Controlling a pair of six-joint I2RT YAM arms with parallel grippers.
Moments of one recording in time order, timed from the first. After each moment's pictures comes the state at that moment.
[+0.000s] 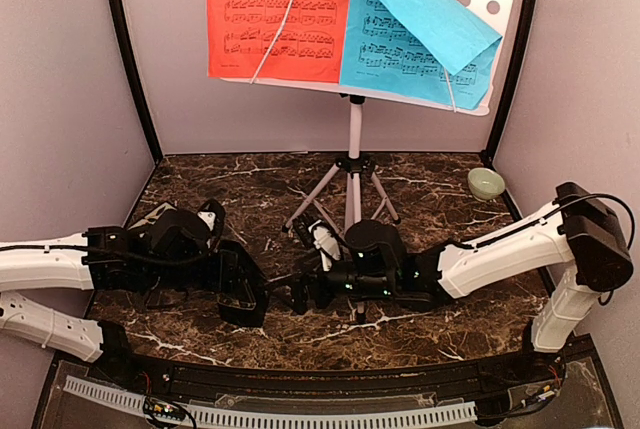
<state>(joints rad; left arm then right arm) -1.05 1.01 0.72 -0.54 -0.33 -0.73 1.22 1.69 0.90 0.44 -0.06 0.40</state>
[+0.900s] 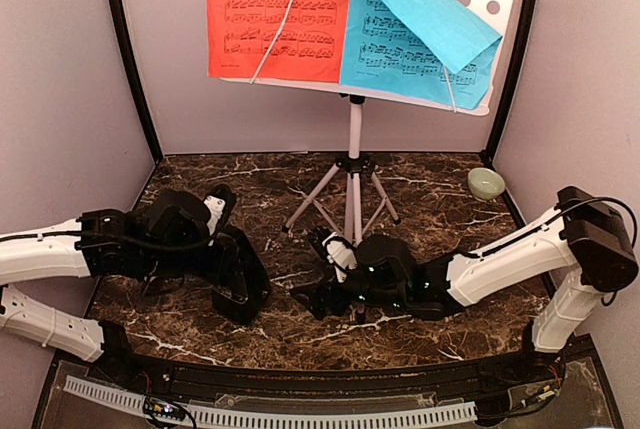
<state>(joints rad) -1.05 1.04 0.81 -0.59 -0.36 -0.52 1.22 1.67 0.79 0.45 0.11 0.28</state>
